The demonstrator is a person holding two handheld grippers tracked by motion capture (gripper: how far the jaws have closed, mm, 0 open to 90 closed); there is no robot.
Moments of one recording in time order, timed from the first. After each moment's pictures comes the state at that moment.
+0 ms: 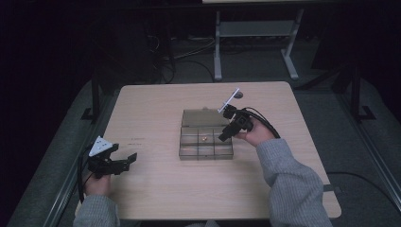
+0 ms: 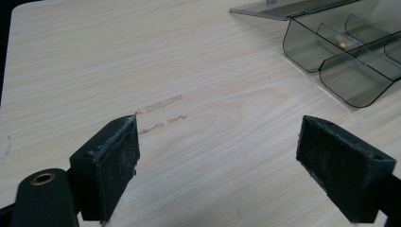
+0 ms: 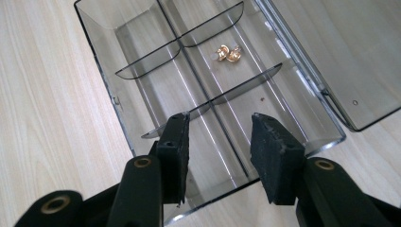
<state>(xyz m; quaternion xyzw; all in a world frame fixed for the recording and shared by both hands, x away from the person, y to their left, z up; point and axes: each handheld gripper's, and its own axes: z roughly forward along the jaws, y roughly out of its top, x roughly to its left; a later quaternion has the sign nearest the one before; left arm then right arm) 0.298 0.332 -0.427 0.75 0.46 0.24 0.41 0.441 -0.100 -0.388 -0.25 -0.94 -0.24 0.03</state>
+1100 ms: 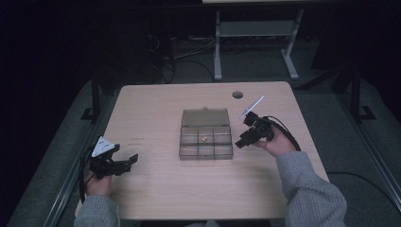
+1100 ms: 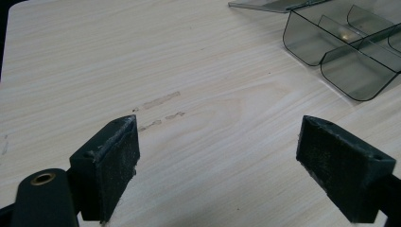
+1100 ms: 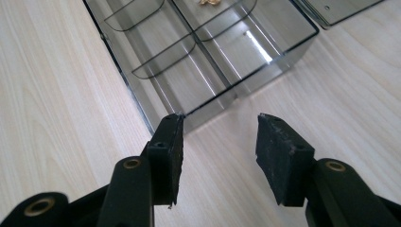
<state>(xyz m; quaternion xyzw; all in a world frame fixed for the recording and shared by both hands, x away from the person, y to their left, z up) 0.298 0.328 -0.430 0.76 0.45 0.24 0.40 0.413 -0.159 -0.397 -0.29 -0.92 -0.26 0.03</state>
